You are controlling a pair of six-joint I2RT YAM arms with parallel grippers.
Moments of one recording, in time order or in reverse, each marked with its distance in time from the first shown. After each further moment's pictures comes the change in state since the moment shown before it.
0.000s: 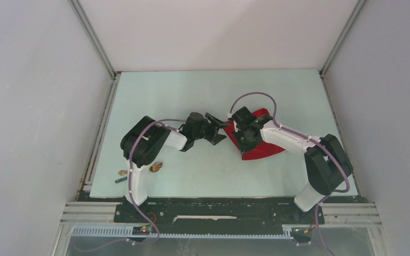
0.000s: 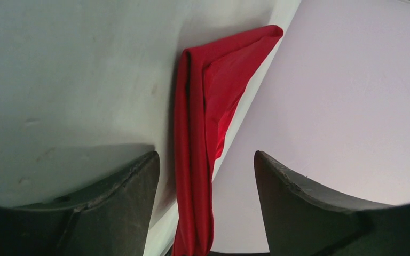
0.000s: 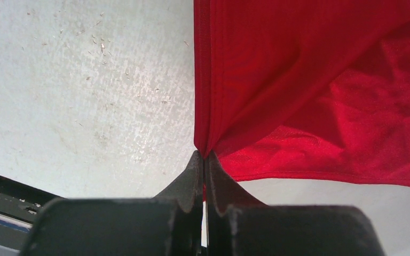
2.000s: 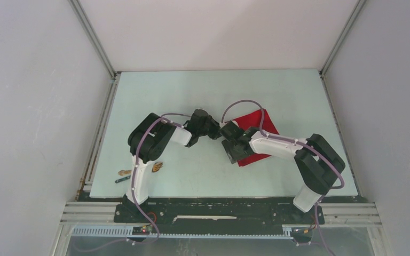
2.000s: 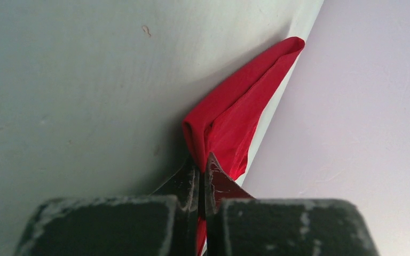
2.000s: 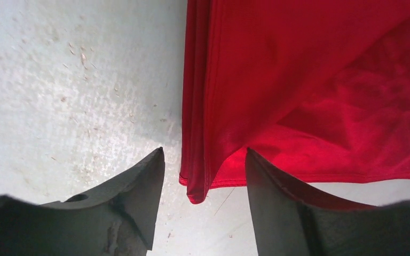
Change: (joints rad) left arm 0.004 0.121 0.147 -0.063 -0.005 0.127; right arm 0.159 0.070 -0.065 0.091 0.220 0.091
